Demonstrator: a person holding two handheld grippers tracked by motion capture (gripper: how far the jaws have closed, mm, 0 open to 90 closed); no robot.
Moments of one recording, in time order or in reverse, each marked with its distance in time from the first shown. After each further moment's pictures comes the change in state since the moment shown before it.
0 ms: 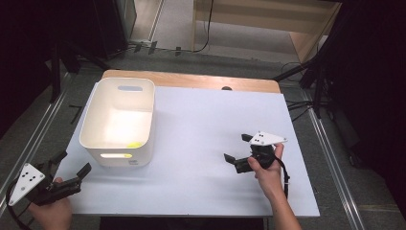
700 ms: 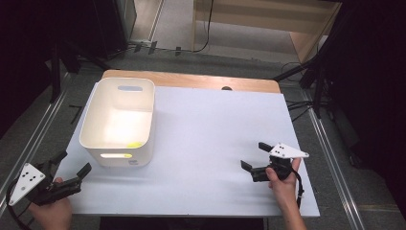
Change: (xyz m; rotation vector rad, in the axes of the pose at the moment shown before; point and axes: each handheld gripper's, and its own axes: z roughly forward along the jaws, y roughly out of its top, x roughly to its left) left arm 0.000 0.000 0.000 0.003 0.002 0.002; right arm -0.016 -0.044 -0.037 -0.078 -0.061 0.049
